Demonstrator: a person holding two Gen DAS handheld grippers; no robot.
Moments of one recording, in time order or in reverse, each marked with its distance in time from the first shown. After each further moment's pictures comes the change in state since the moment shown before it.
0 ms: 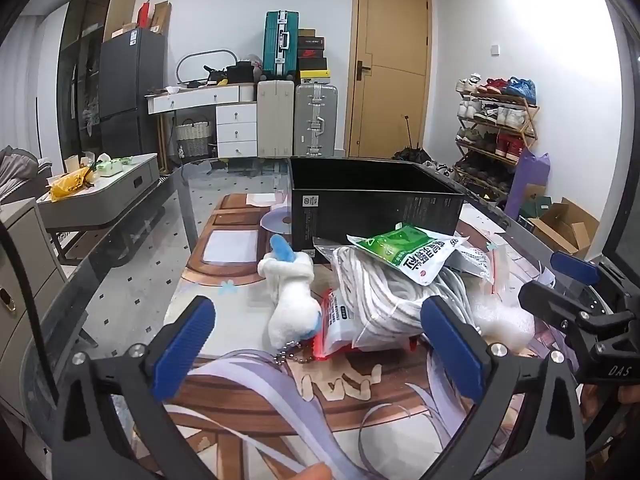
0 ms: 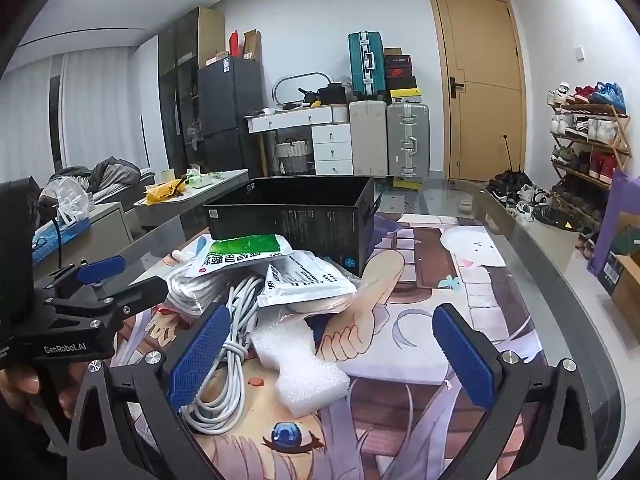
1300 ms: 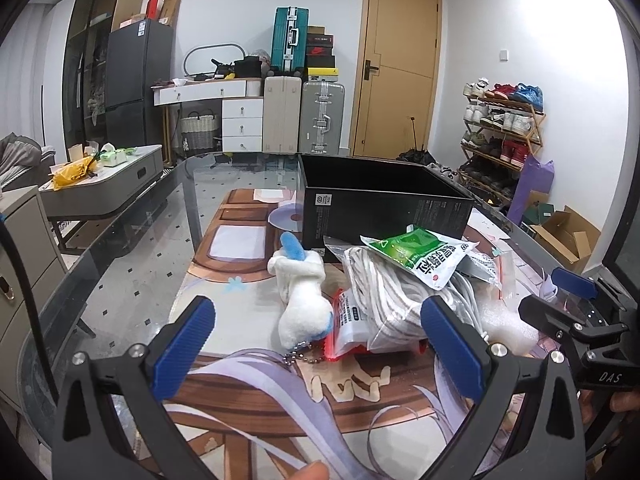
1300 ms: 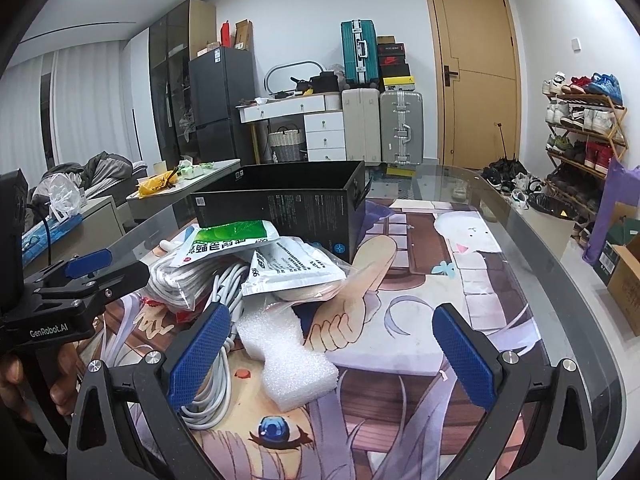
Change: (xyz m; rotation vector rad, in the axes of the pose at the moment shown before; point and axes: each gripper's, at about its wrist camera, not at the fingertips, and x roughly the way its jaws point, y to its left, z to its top) left arm 0.002 0.008 0.000 -0.027 -0.016 0.009; right arm 0.006 -0.007 -0.001 0.022 0.052 -0.022
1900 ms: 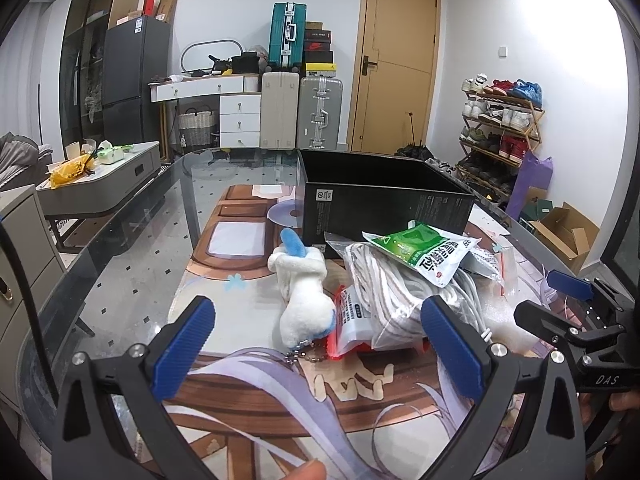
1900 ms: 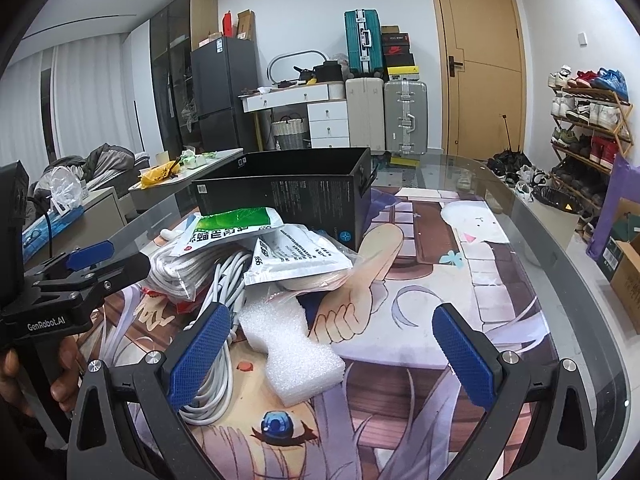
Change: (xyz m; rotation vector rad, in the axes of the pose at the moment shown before) left arm 0.003 0.002 0.001 0.007 0.019 -0.010; right arm 0.008 0.003 -0.002 -0.001 0.043 0.013
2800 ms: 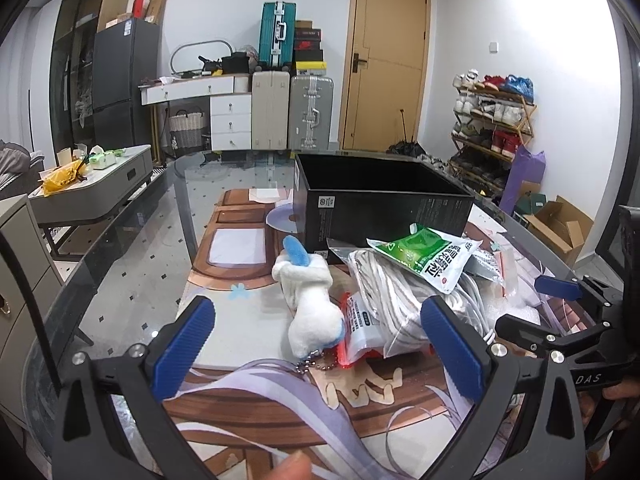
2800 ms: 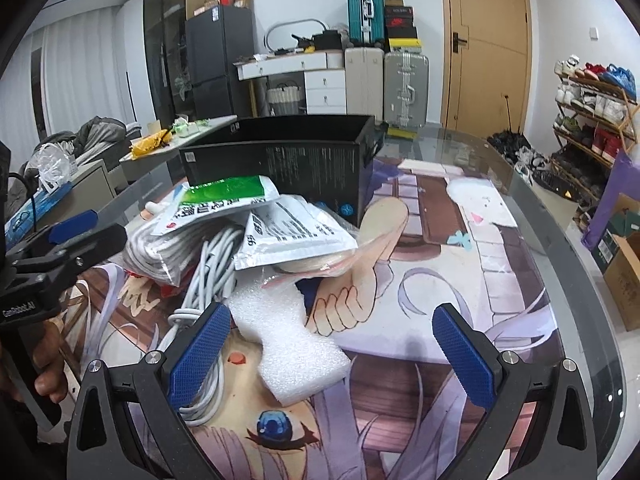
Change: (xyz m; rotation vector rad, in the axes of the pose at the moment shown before) left arm 0.003 0.008 0.010 0.033 0.022 -0.032; right arm 0.027 0.004 0.005 -0.028 0.140 -0.026
